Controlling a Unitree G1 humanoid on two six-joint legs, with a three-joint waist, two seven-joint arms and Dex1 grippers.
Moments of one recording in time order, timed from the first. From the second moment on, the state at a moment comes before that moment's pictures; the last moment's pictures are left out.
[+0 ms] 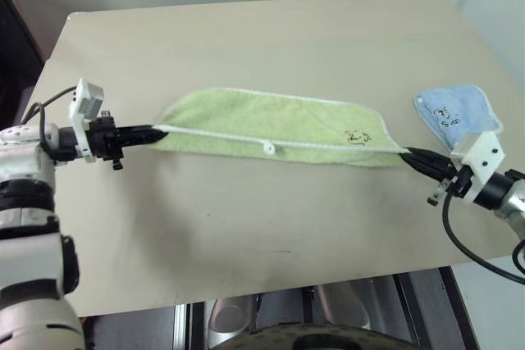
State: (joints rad) left arm -0.66 0.99 -0.01 0.77 -0.43 0.33 -1.56; right arm 0.14 -0.87 -0.31 -0.38 0.44 0.26 0.89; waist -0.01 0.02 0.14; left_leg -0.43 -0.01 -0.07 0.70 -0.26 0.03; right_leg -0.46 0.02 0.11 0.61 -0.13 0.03
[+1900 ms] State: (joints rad) left arm -0.82 0.91 -0.09 1.15 -0.33 0.01 -1.54; right arm -0.08 -0.77 -0.20 -0.10 0.21 0.05 0.84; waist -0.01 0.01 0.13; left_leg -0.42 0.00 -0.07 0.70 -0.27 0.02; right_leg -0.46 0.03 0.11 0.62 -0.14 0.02
